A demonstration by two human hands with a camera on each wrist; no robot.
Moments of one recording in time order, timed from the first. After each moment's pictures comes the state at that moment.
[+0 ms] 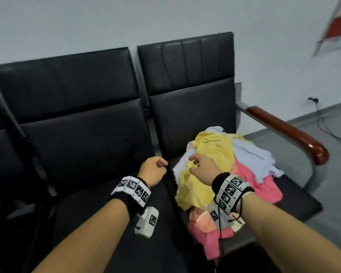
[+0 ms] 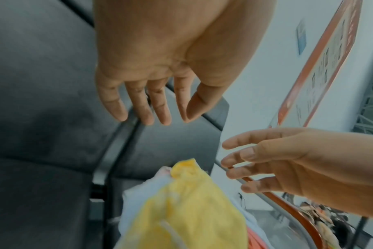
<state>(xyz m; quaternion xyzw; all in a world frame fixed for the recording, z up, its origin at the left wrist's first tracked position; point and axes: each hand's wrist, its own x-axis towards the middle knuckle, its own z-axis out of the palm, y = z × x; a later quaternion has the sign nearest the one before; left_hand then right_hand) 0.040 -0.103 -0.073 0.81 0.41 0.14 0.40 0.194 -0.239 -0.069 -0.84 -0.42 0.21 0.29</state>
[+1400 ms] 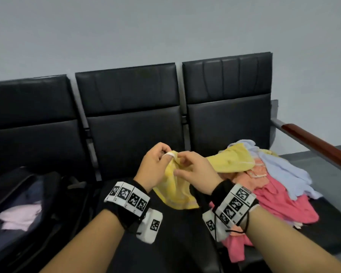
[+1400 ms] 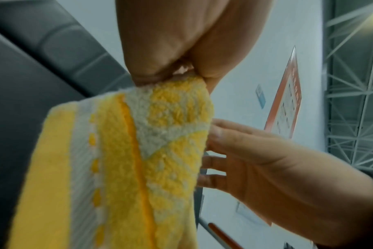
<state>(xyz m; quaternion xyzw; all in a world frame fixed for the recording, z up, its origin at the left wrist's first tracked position) -0.085 -0.145 0.009 0.78 0.32 0.36 0.40 0.069 -0.232 -0.017 -0.66 -0.61 0.16 0.42</state>
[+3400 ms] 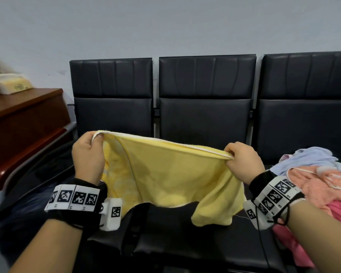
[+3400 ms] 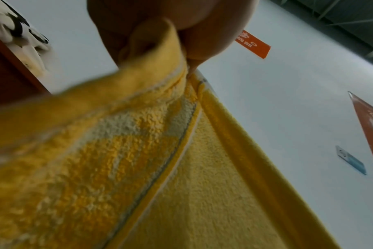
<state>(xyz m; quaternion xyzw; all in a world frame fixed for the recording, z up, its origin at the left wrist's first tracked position) -0.434 -0.123 0.007 0.55 0.53 0.62 0.18 -0.053 -0.207 -0.011 -0.74 -0.62 0.03 0.26</state>
